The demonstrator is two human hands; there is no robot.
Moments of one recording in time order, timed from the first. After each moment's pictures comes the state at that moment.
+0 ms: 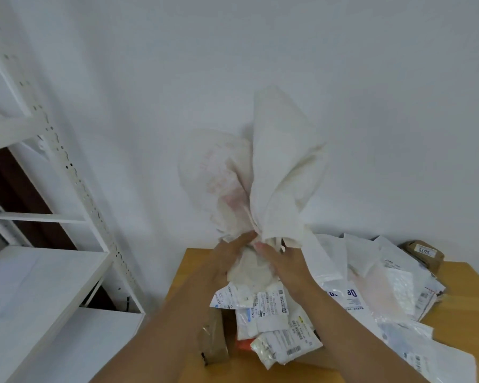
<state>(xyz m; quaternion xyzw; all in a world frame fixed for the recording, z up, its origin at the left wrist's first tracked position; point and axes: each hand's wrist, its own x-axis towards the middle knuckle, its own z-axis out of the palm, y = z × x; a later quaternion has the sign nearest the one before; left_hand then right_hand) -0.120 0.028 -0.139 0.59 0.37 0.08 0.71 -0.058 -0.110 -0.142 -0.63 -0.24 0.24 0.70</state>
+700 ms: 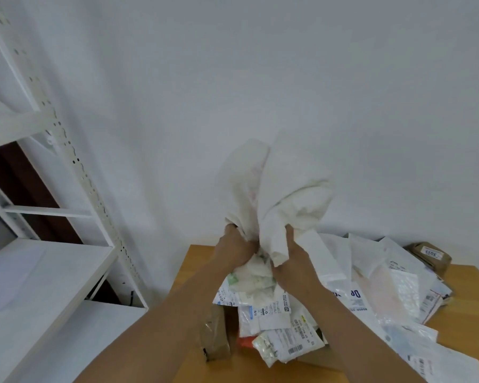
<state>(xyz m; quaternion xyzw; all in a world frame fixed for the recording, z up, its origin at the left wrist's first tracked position) -0.116 0.026 -0.129 0.82 0.39 0.08 0.41 -0.054 -0.119 -0.148 -0.83 -0.39 0.08 0.39</state>
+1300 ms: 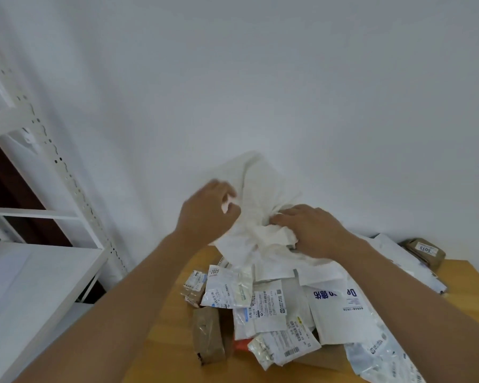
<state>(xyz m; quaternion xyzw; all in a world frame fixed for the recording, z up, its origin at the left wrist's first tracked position) -0.132 0.050 -0.054 0.94 0.16 0.29 0.12 0.023 -0.134 -0.082 -0.81 -0.59 -0.06 0.04</state>
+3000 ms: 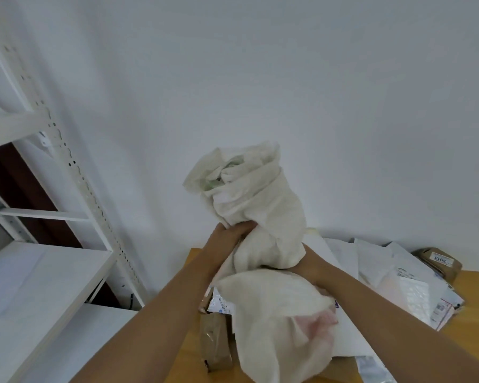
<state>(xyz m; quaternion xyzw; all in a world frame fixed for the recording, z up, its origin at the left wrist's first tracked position) -0.131 0.029 -0.090 0.62 0.22 0.18 0.73 -0.003 -0.111 -0.135 -0.78 -0.46 0.25 0.33</state>
